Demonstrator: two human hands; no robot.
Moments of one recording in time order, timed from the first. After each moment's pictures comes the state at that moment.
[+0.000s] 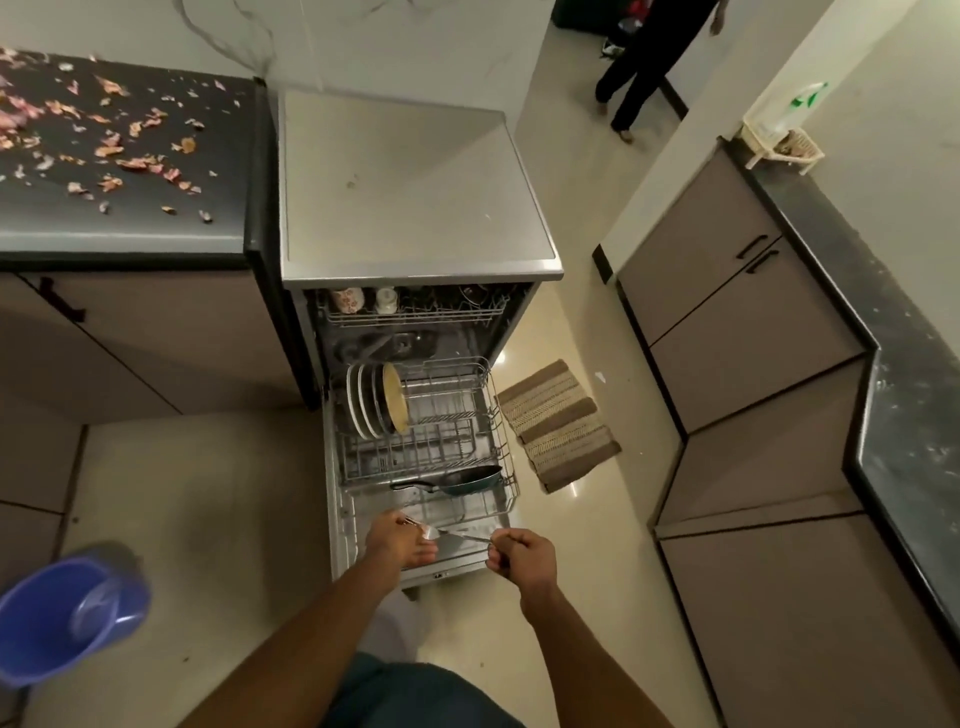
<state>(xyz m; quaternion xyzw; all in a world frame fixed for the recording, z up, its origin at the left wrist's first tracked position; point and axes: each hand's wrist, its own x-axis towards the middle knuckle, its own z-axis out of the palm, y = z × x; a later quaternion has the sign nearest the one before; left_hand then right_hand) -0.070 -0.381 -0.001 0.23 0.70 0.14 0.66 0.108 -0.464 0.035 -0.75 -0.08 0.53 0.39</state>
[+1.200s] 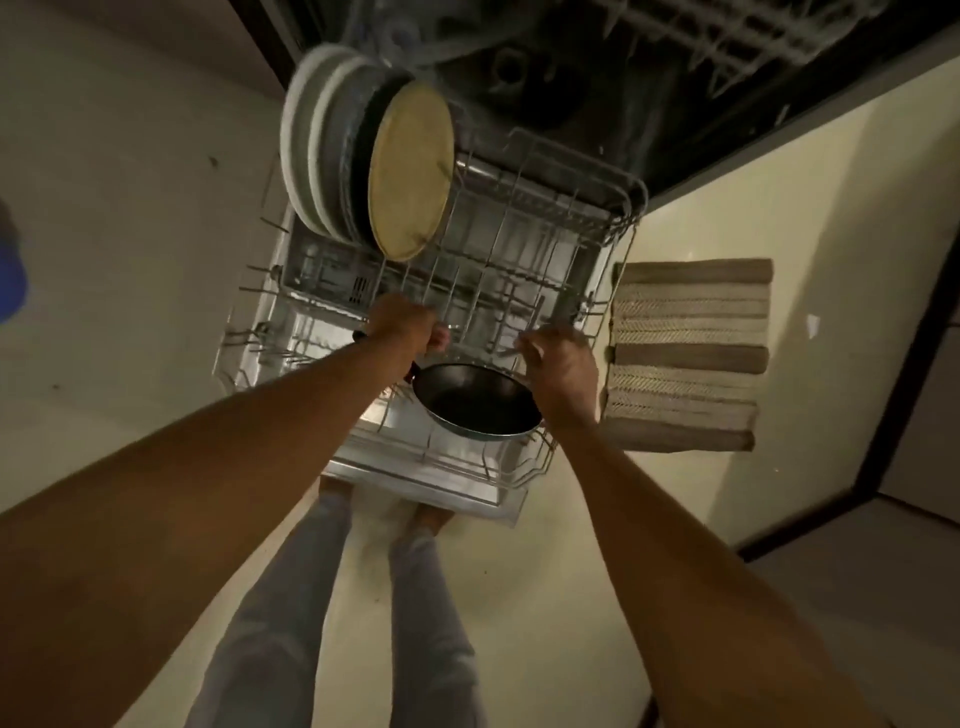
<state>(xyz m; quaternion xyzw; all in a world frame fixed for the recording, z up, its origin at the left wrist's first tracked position) 0.075 -0.138 -0.431 0.03 0.77 0.20 0.61 0.289 -0.151 -0.404 -0.64 -0.72 0.28 0.00</state>
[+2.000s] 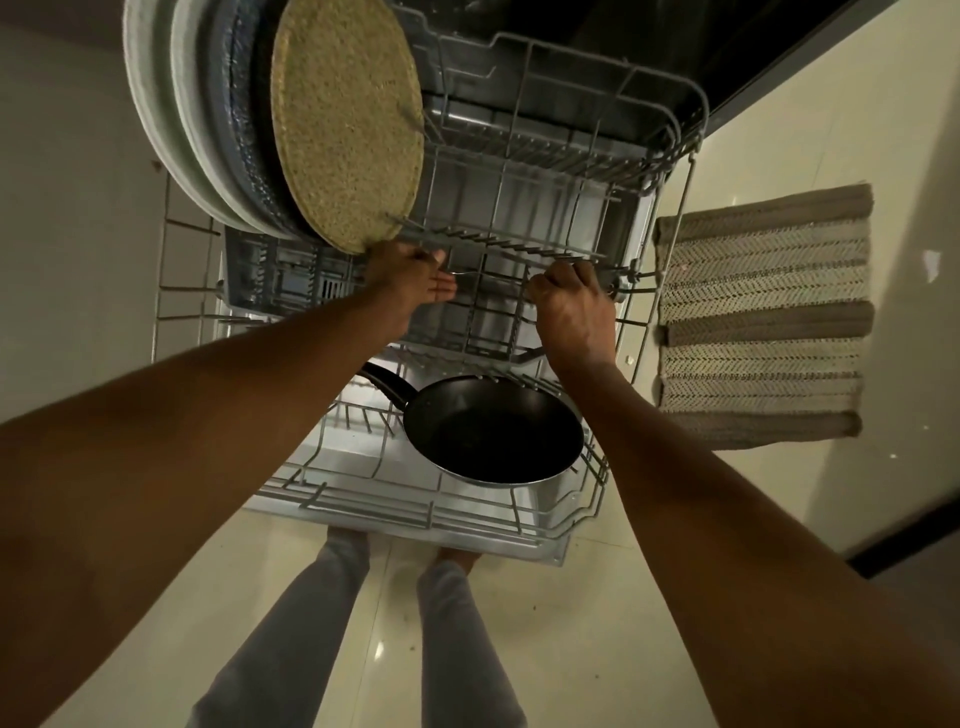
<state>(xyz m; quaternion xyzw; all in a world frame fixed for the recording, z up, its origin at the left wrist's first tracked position) 0.074 -0.076 -0.540 0.12 0.72 0.29 0.62 0.281 -0.095 -0.519 -0.57 -0.80 0.15 -0.09</state>
